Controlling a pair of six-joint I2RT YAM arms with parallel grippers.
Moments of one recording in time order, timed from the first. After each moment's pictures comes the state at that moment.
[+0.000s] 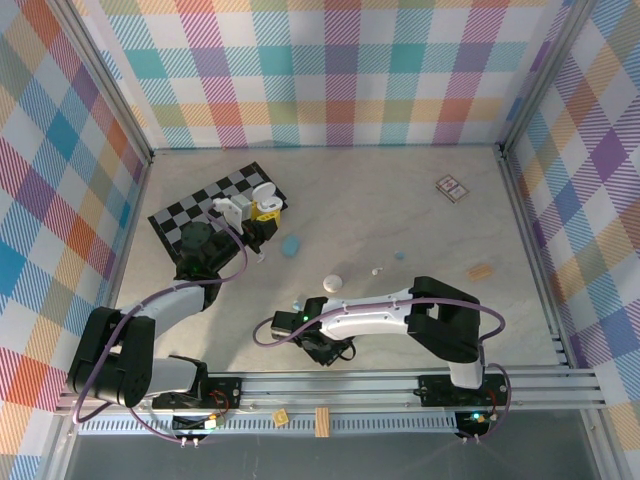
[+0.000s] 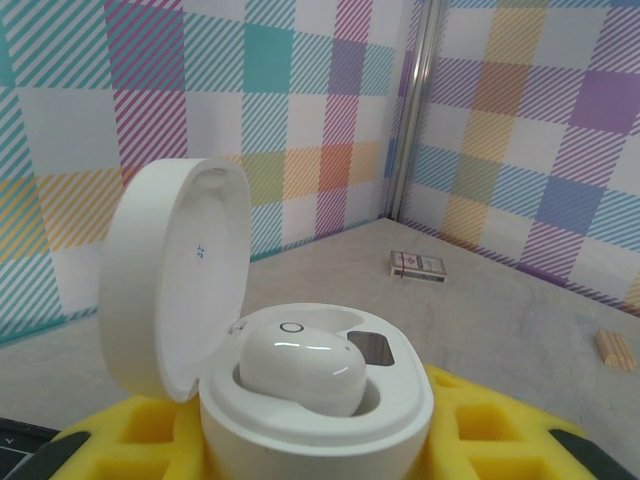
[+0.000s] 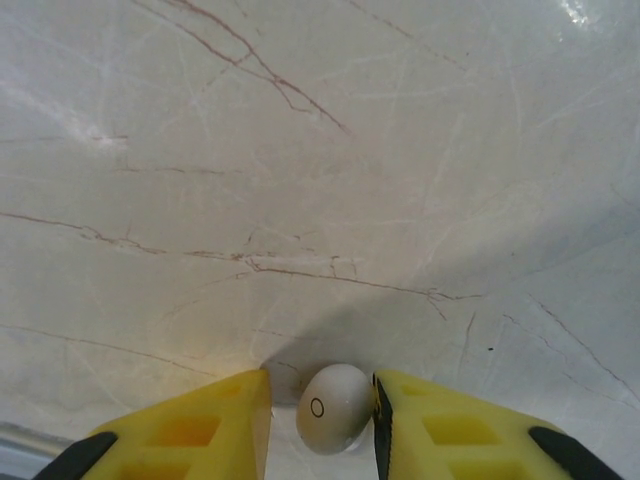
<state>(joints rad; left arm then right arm) -0.23 1.30 0.50 0.87 0.54 -0.12 1.35 1.91 1.25 -1.02 0.15 0.59</state>
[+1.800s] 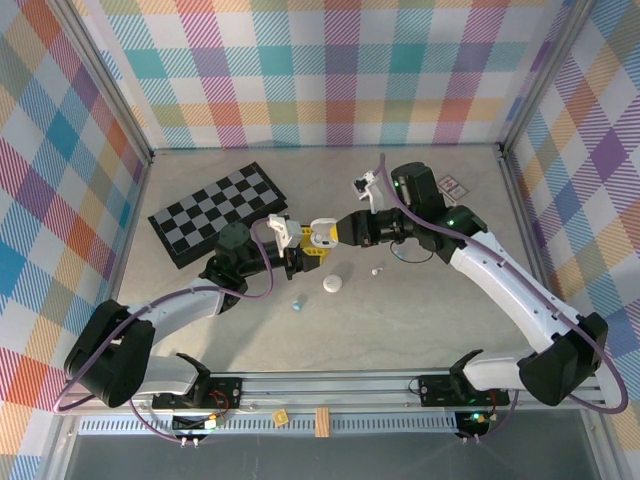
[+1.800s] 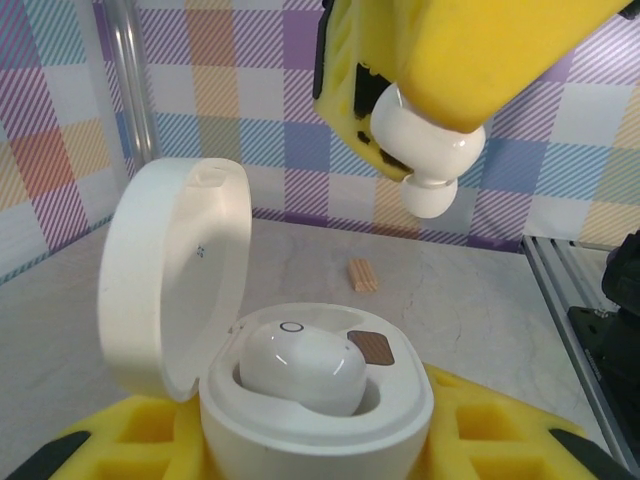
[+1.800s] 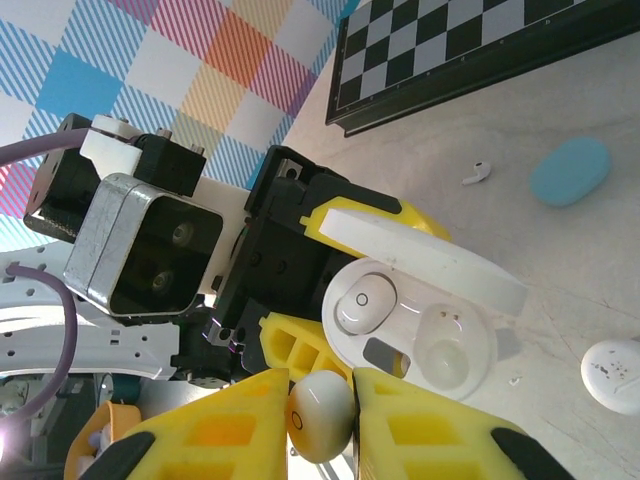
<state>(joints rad) -0.54 1.32 0.59 0.73 0.76 0.01 0.60 1.31 1.29 -0.61 -0.68 0.46</state>
